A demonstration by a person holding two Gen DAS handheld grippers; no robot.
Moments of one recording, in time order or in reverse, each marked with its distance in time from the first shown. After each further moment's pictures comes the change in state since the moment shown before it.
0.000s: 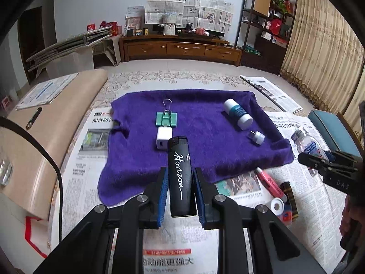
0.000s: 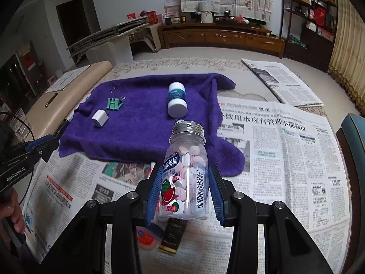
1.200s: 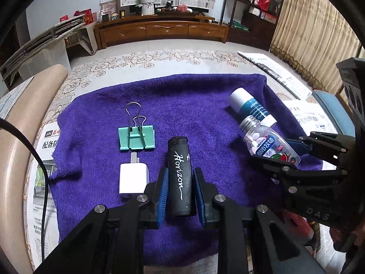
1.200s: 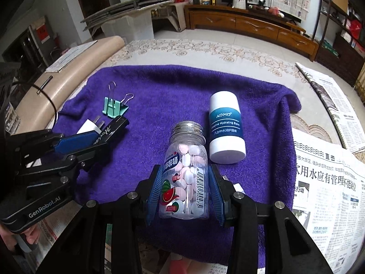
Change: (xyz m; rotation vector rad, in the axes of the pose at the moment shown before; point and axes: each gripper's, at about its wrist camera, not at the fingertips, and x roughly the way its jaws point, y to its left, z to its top) left arm 0.126 -0.017 0.050 0.102 0.150 -0.064; right arm 0.125 0.048 0.071 -0.140 0.136 0.078
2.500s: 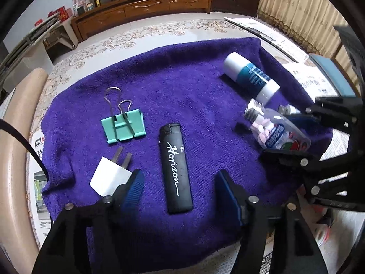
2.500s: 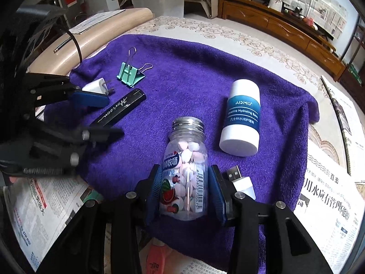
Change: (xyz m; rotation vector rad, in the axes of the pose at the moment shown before) left arm 0.022 -0.009 0.005 0.154 0.161 -0.001; right arm 0.009 0.003 -0.010 -0.211 0.104 0.053
